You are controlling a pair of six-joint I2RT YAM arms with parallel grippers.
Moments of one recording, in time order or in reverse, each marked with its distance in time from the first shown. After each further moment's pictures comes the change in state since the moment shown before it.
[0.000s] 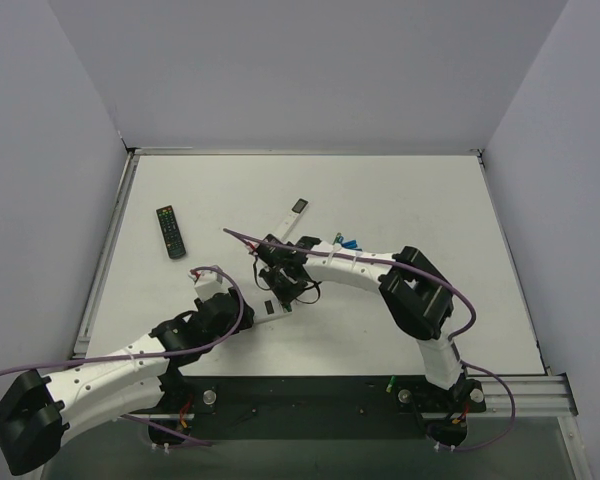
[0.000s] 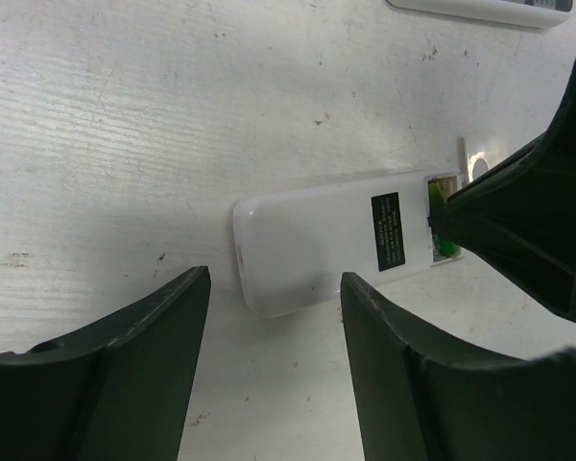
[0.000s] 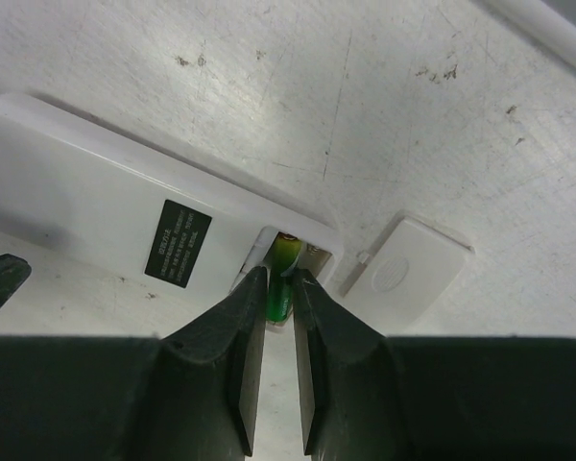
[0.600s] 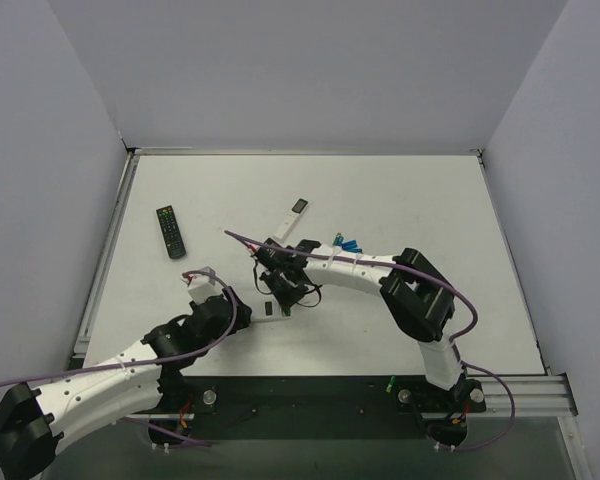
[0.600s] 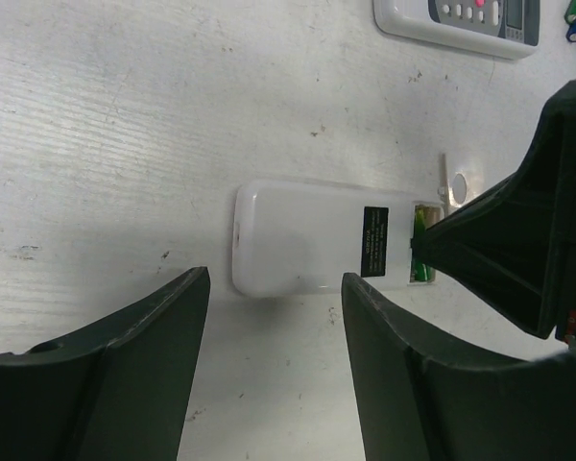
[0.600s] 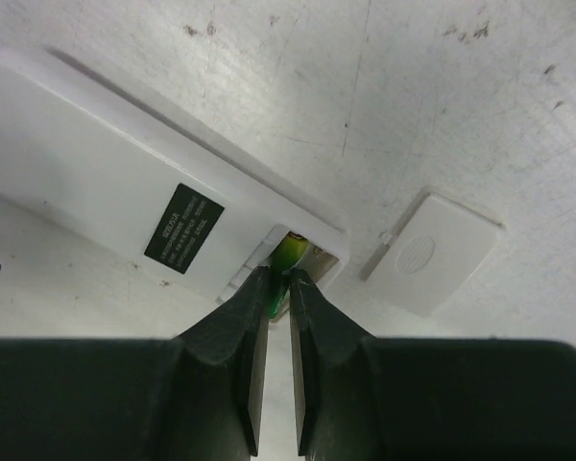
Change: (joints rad) left arm 0.000 -0.074 -0.016 -0.024 -0.015 -0.034; right arm 0.024 -0.007 -0.016 0.002 0.017 0.050
